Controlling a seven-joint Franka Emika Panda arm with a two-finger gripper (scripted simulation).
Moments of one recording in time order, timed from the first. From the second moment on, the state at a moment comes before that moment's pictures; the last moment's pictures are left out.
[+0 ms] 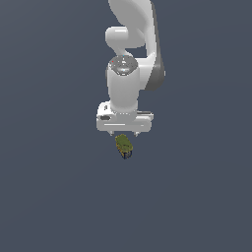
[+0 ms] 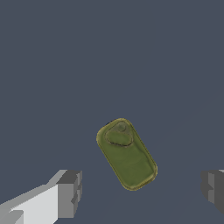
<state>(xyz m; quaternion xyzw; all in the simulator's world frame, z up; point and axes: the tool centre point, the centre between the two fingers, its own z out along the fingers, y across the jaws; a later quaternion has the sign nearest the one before) 0.000 -0.008 0.174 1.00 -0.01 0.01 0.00</state>
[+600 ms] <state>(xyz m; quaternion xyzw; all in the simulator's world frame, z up) 0.004 -0.025 0.182 1.00 0.00 0.01 0.02</state>
